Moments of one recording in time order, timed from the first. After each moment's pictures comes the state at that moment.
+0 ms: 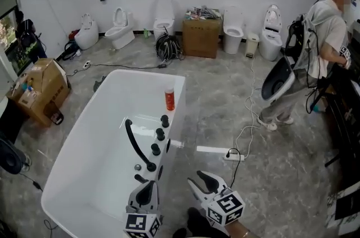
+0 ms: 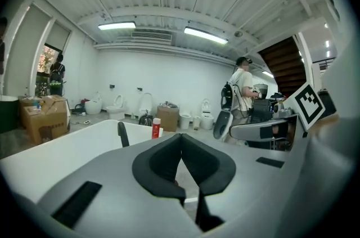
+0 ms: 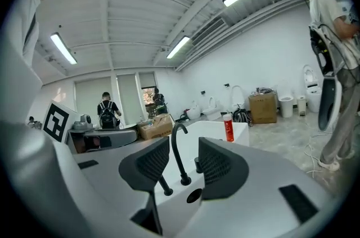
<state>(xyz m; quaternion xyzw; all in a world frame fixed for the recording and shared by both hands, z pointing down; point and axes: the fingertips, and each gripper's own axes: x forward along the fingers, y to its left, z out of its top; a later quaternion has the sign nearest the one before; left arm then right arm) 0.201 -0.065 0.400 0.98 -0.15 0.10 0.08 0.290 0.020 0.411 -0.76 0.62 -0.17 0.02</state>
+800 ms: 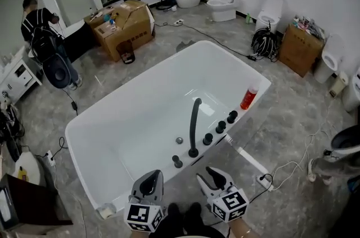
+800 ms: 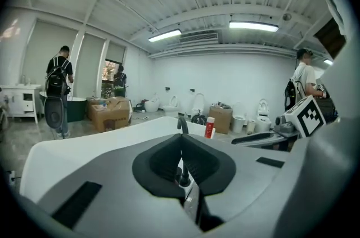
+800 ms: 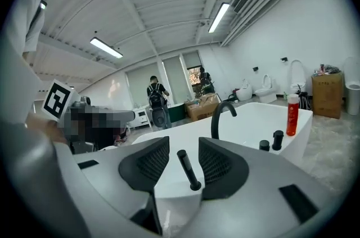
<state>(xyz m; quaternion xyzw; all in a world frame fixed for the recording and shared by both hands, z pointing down) 0.137 -0.166 0.452 0.89 -0.43 0.10 0.10 0.261 -0.134 0.499 -0.54 0.82 -0.20 -0.05</state>
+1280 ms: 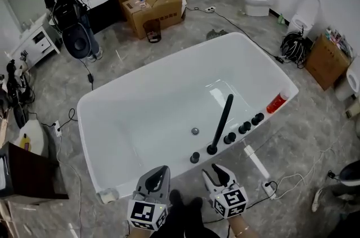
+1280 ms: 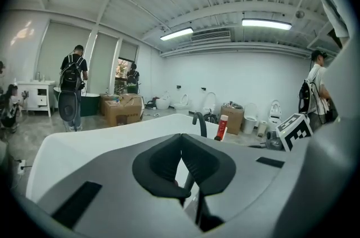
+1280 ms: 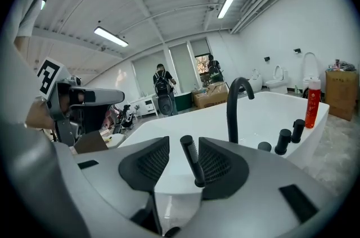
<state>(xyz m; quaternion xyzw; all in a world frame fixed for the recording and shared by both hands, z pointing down) 0.053 -0.223 0.493 0.86 -0.48 0.10 0.12 0.177 -0.213 0.582 -0.49 0.84 -0.22 -0.10</state>
